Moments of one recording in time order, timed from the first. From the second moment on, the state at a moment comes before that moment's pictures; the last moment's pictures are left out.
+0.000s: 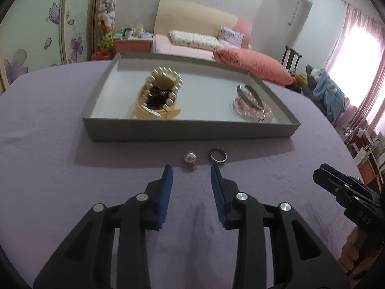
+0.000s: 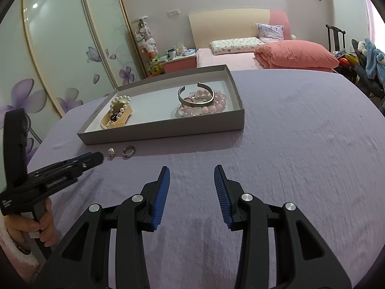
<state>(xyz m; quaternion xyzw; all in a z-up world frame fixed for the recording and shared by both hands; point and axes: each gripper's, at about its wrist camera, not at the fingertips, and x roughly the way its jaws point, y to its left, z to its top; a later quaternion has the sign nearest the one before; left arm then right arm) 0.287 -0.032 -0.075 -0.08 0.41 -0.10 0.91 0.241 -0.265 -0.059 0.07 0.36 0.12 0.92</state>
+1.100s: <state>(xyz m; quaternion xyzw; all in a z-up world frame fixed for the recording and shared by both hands) 0.310 -0.016 -0.069 -0.09 0.41 -0.05 0.91 0.246 -0.263 -0.067 0.07 0.38 0.12 0.91</state>
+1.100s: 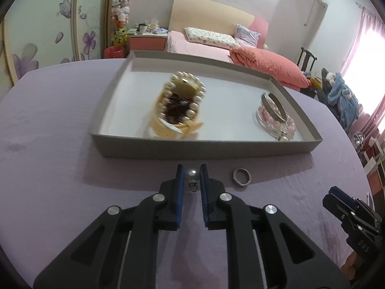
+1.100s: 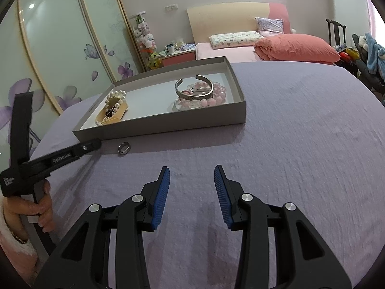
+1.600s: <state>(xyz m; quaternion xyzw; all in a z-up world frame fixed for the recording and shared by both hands) 0.292 0.049 -0.060 -0.13 0.39 -0.01 0.91 0.271 -0.190 -0.069 0.01 0.41 0.18 0.90</state>
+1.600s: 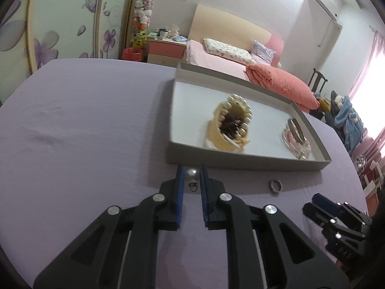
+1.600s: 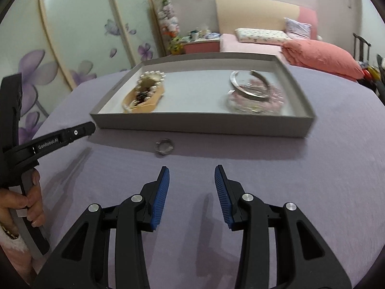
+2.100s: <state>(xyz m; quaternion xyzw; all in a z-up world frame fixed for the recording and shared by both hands) 0.292 0.077 -0.061 -0.16 0.38 0.00 0.91 0.300 -0.137 -0.078 -0.07 0.42 0.18 0.89</state>
